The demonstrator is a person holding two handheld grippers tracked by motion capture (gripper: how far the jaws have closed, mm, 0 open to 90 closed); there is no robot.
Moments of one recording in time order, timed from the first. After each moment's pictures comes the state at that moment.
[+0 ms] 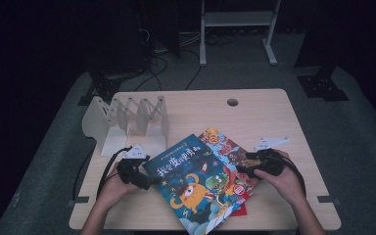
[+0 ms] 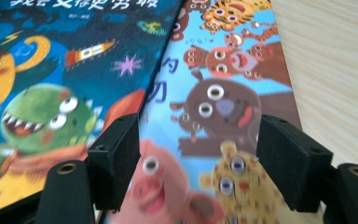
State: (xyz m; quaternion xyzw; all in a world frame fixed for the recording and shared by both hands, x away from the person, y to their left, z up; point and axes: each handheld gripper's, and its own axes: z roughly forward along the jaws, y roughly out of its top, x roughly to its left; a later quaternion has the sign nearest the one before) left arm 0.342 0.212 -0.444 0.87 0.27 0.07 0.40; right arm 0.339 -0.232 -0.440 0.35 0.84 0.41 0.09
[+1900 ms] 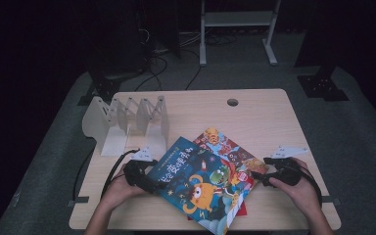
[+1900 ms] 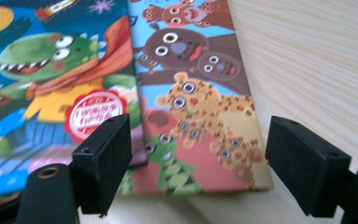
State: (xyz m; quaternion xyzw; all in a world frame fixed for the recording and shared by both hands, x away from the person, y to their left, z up) left arm 0.339 0.197 -0.450 0.88 0.25 0.03 0.40; right arm 0.317 -0.270 -0.450 0.39 0.82 0.39 0.13
